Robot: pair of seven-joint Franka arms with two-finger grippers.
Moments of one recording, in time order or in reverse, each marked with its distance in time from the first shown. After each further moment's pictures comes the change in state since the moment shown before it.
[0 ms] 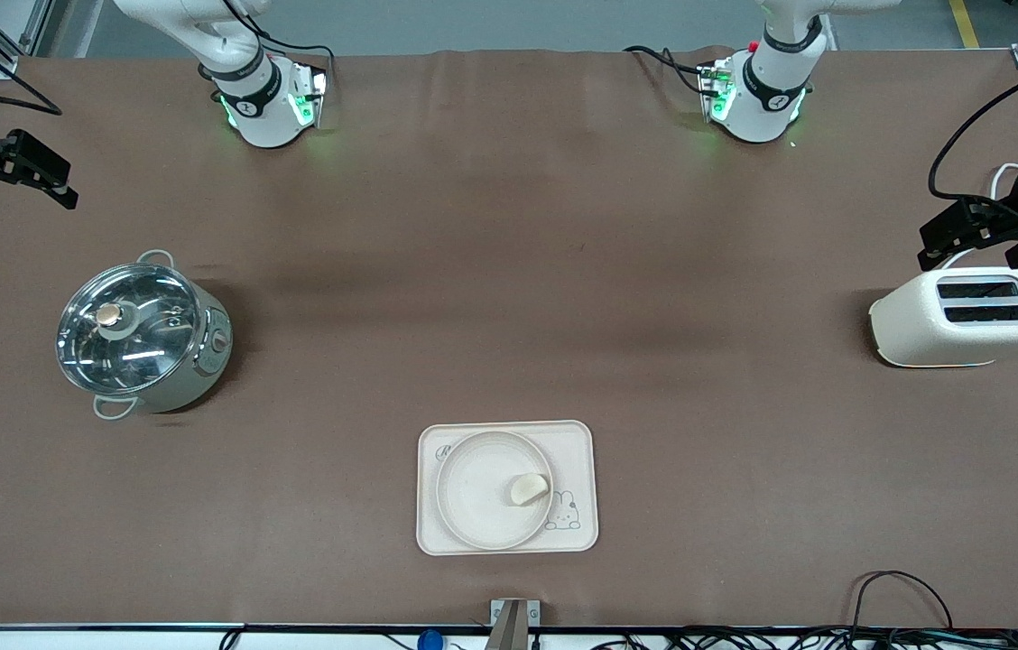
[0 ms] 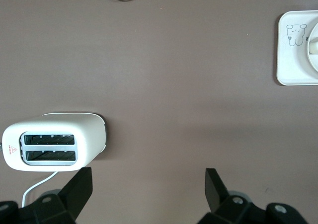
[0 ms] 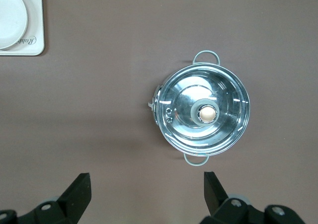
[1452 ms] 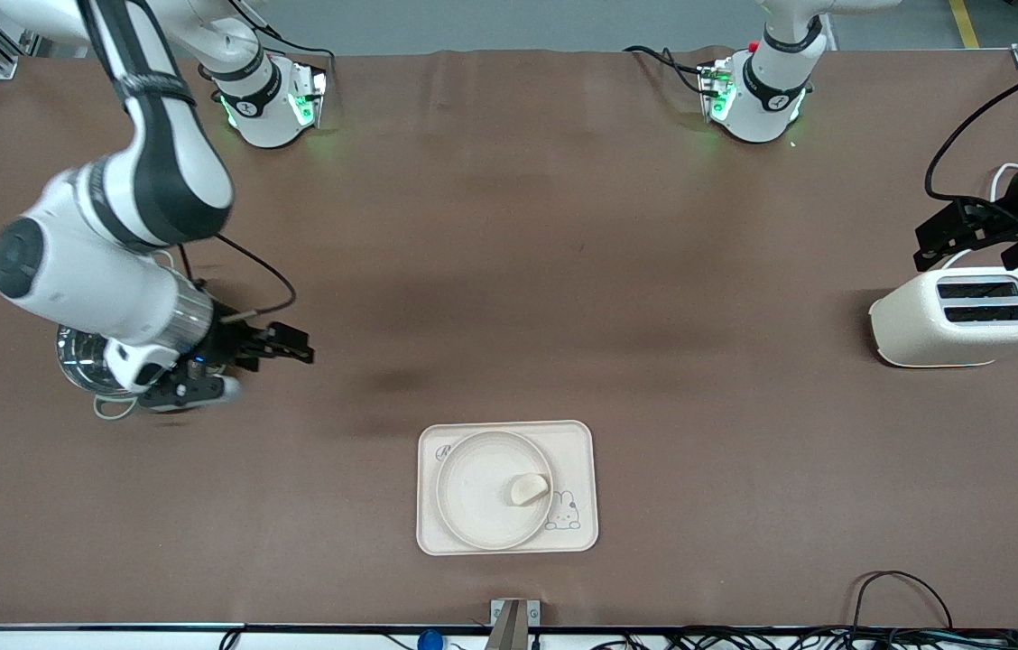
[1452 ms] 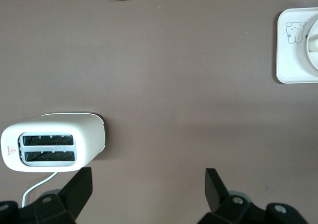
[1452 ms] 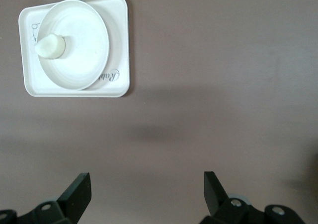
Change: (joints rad) left arm -0.003 0.003 -0.001 -0.001 0.000 -0.001 0.004; right arm 0.250 0.528 0.008 0.060 0.349 0.476 0.146
